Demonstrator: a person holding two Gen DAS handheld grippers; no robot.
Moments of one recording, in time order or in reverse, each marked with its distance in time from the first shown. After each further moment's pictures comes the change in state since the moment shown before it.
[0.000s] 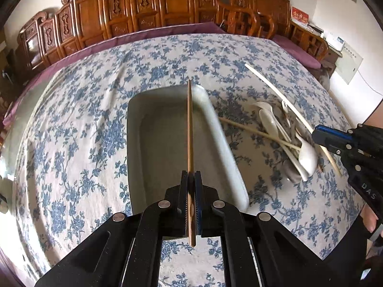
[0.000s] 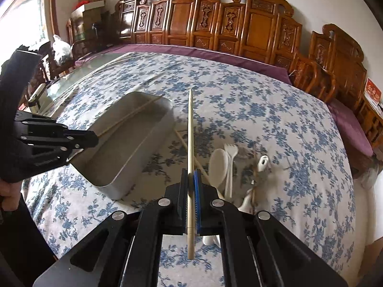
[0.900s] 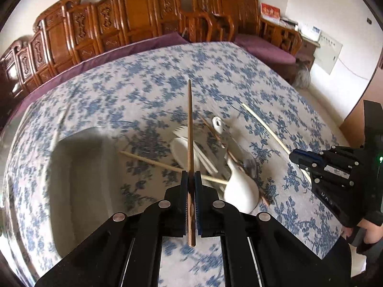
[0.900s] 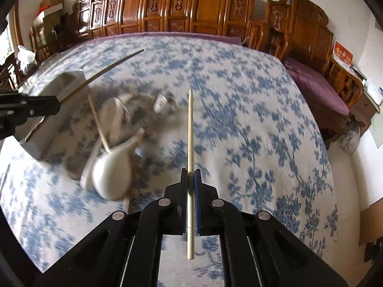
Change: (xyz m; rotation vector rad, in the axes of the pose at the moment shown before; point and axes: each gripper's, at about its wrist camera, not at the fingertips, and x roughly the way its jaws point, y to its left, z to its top) left arm 0.008 -0.137 0.039 0.106 -0.072 -0.054; right arm 0.001 -0.135 -0.080 0.145 0.065 -0.144
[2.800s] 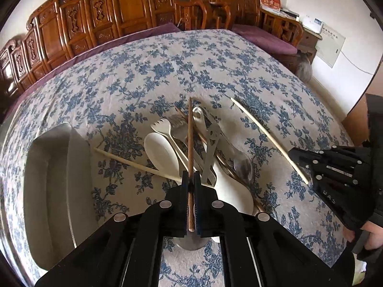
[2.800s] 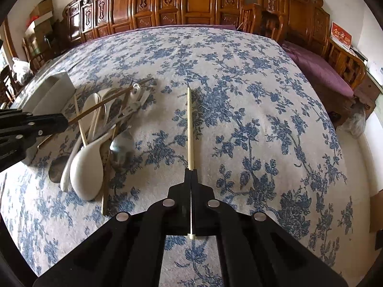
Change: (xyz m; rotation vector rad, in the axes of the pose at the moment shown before) left arm 0.051 -0.031 0.002 0.008 0.043 -0.003; right arm 0.037 -0.036 -0.014 0.094 0.039 0.039
